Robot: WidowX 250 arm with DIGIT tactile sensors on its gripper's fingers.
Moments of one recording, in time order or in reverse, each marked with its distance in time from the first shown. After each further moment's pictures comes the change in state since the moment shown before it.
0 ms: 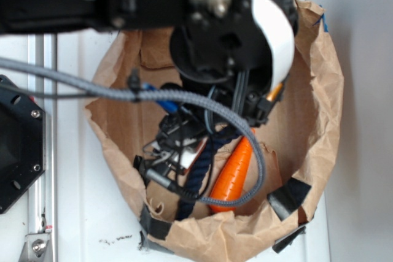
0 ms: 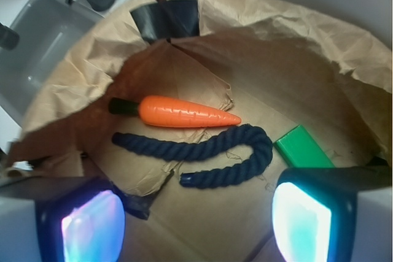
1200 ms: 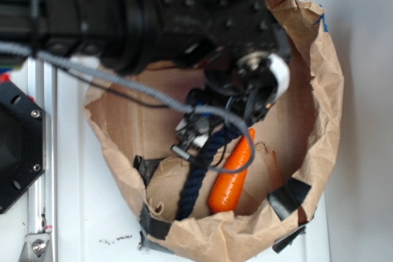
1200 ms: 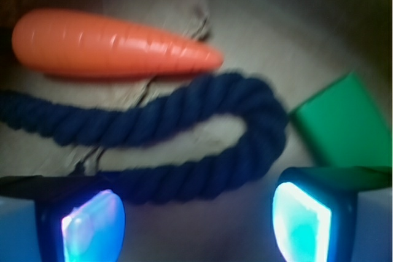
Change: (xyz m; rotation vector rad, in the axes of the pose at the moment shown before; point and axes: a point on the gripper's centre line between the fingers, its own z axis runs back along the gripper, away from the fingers) arm -0.015 0.041 -0.081 0.036 0.116 -0.028
